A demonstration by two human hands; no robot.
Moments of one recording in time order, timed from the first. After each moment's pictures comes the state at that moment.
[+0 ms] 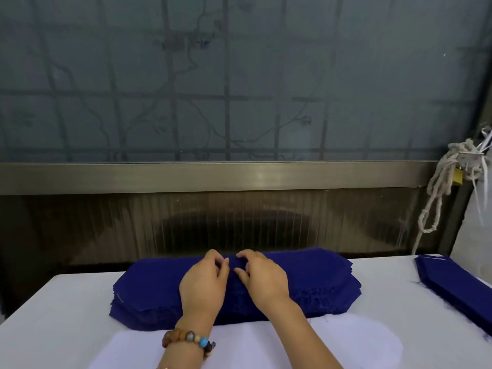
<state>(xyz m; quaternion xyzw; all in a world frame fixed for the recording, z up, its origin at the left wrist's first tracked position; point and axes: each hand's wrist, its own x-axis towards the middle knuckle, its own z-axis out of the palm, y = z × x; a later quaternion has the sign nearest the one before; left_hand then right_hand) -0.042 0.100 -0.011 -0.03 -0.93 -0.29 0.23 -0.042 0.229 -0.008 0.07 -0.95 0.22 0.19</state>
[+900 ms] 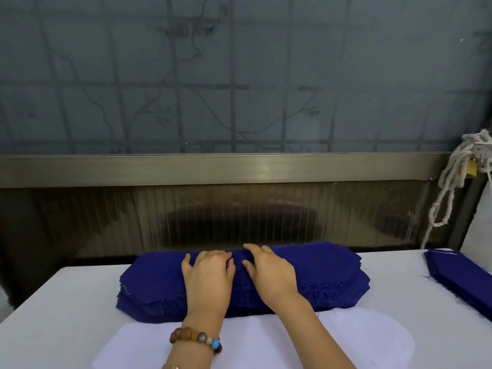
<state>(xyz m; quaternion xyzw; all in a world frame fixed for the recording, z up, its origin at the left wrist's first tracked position) -0.038 0.100 -0.014 -0.02 -0.95 -0.17 0.24 -0.042 0.228 -0.010 0.06 -0.96 0.19 0.20</state>
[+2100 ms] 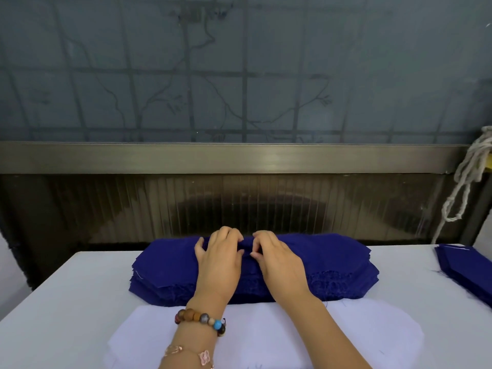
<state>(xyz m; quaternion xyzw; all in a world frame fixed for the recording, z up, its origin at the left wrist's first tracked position) -0.039 0.093 -0.009 -0.09 -0.94 -0.22 0.25 -0.036 0.230 -0.022 0.12 -0.94 0.19 0.27</state>
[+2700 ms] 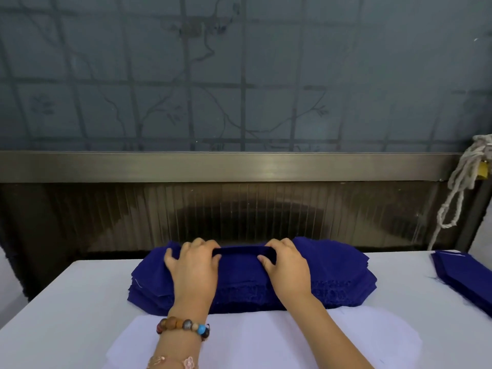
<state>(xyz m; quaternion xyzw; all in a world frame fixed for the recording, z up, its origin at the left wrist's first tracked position) -0.038 0.063 0.001 0.01 -0.95 -0.20 0.25 -0.042 0.239 -0.015 0.02 -0.93 0.29 0.24</state>
